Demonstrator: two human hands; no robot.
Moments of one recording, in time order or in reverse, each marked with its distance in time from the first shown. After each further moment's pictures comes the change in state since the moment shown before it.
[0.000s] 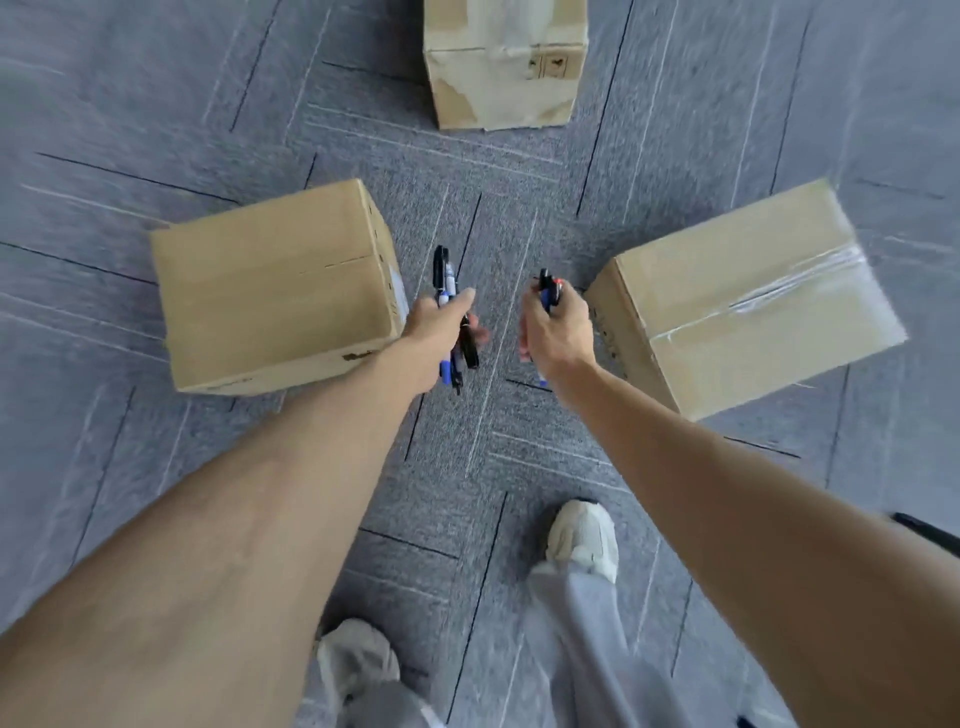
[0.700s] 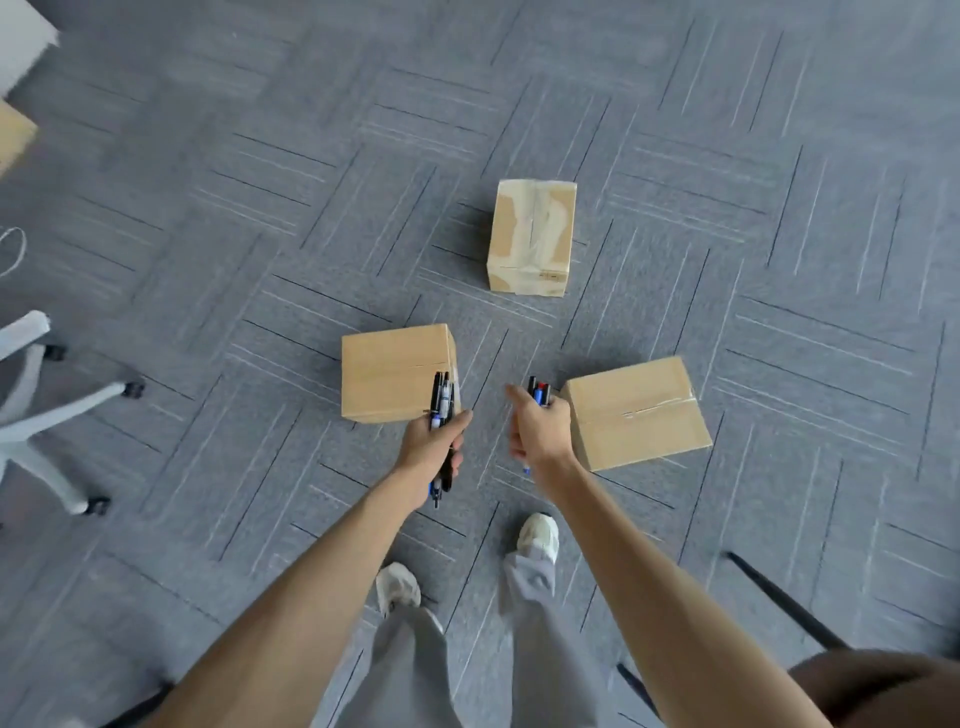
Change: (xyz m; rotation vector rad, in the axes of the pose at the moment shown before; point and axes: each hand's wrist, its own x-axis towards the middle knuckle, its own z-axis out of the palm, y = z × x) left_hand -0.418 0.175 -0.085 -0.233 0.041 -0.002; right_hand -0.295 -0.338 -0.179 0.350 -0.251 0.275
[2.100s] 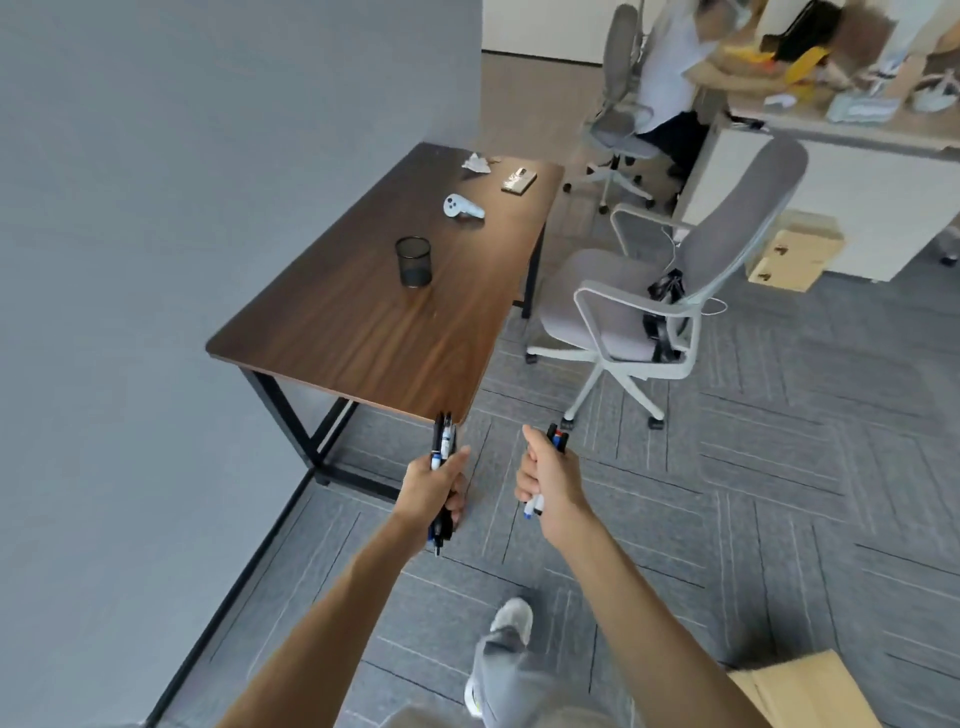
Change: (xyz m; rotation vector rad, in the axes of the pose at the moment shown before) left_hand -0.456 -0.341 -0.591 -1.082 1.031 0.280; right_hand -0.512 0.359 0.549 -0.818 -1.054 0.067
